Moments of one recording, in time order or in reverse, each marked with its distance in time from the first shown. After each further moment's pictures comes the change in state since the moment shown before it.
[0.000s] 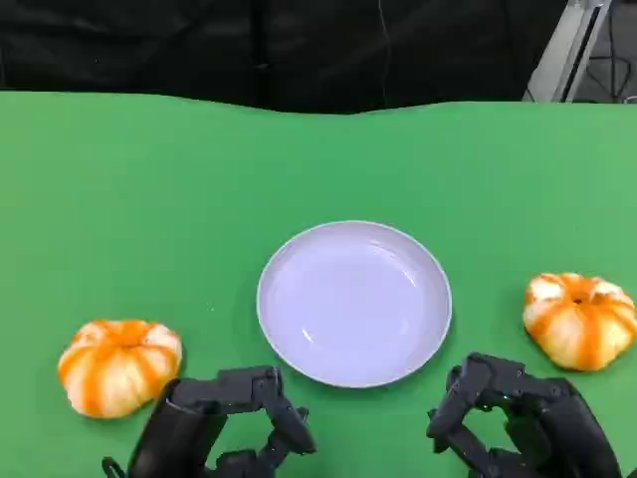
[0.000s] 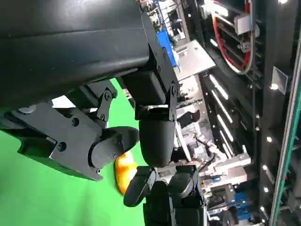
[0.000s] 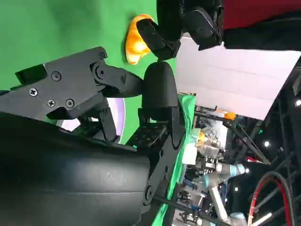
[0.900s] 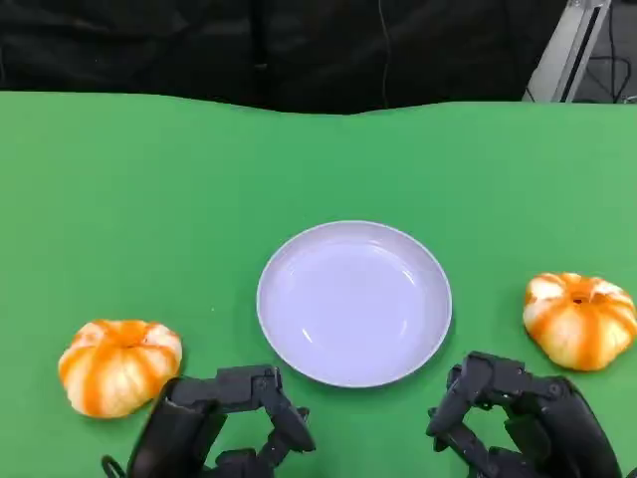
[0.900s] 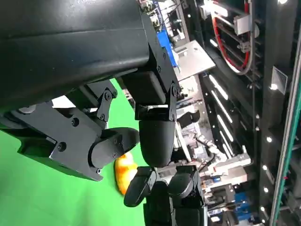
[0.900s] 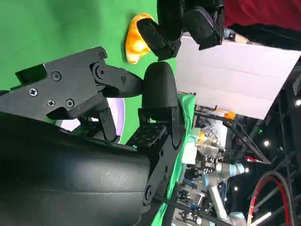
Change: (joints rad) left arm -0.003 -0.003 0.002 0.001 -0.002 0.000 0.000; right arm -0.002 0.000 -0.001 0.000 -0.004 0.000 -0.006
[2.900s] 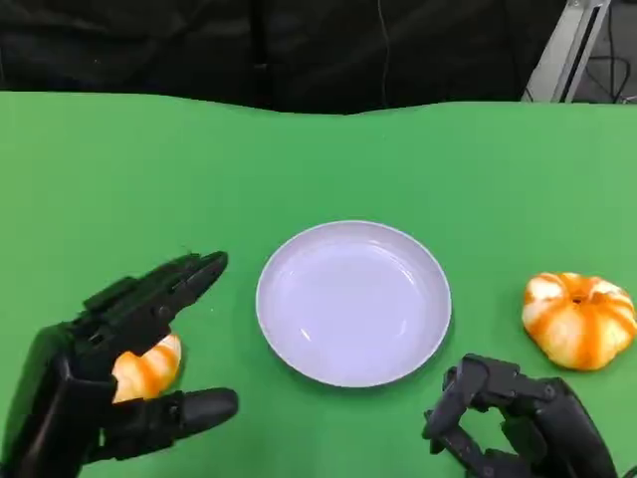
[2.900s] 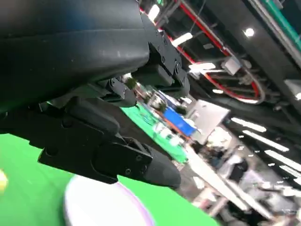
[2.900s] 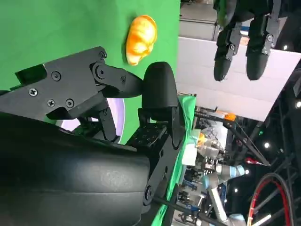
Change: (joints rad) left arm 0.053 0.101 0.344 -0.346 0.570 0.052 0.403; right arm 0.005 0.000 0.010 -0.002 -0.012 0.000 -0.006
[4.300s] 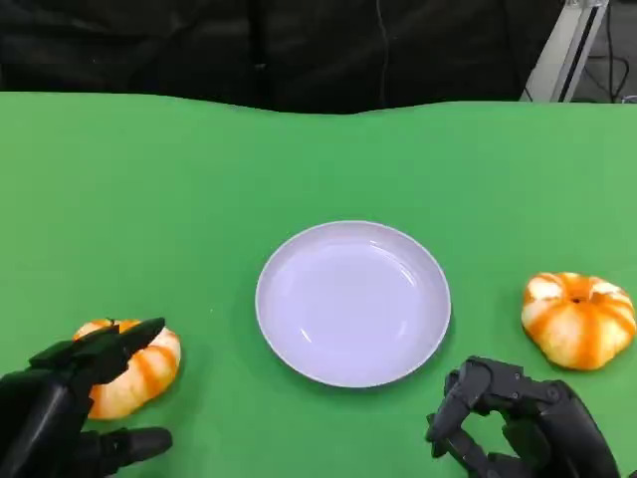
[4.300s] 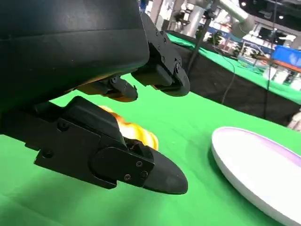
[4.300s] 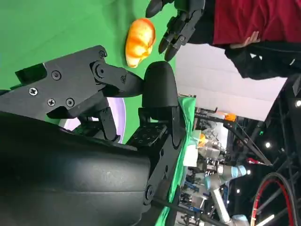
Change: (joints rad) left arm -0.060 0.287 -0.215 0.352 0.199 0.292 0.305; right arm 0.007 -0.004 0.001 -0.007 0.033 0.012 0.026
